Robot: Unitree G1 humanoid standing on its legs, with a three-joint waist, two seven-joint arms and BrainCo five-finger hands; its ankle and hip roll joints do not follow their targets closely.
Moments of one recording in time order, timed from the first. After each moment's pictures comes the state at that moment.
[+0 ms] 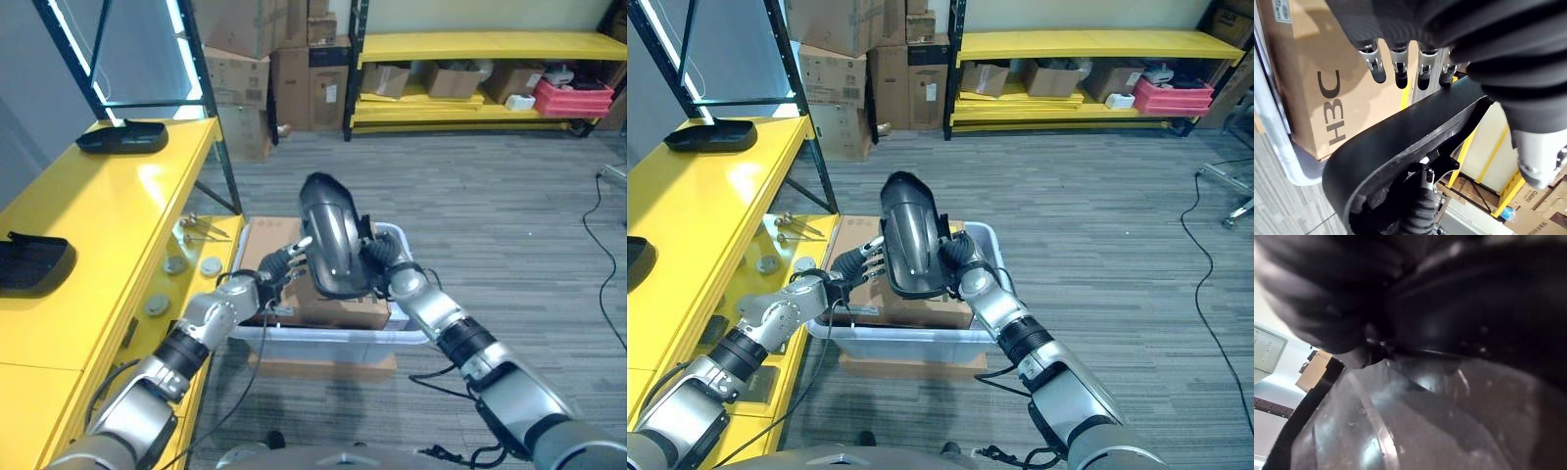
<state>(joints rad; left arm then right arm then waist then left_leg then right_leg) -0.47 0.32 -0.48 0.28 -0.94 0.40 0.06 -0.56 -0.46 0.56 0.44 0.19 0.33 -0.35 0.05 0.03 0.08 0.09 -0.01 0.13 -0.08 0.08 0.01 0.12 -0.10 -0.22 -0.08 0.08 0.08</state>
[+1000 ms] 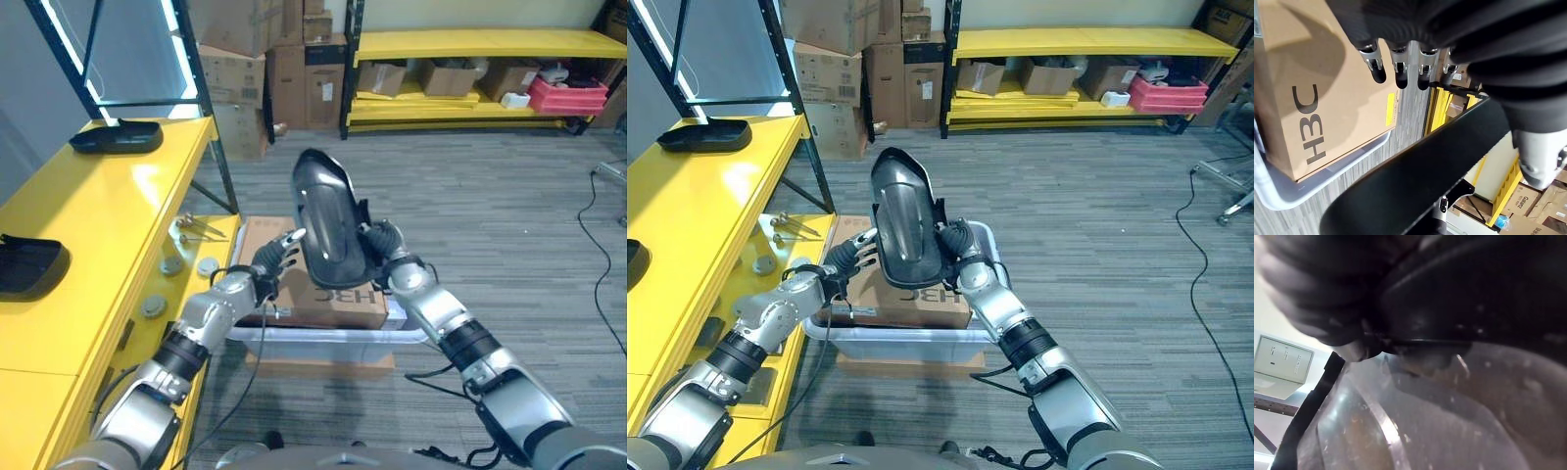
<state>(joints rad) -0.45 0.28 -0.41 0.26 -0.80 0.40 0.12 -0.52 -0.44 0.49 0.32 0.21 0.29 -0.35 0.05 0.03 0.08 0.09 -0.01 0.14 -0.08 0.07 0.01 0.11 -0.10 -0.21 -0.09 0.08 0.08</state>
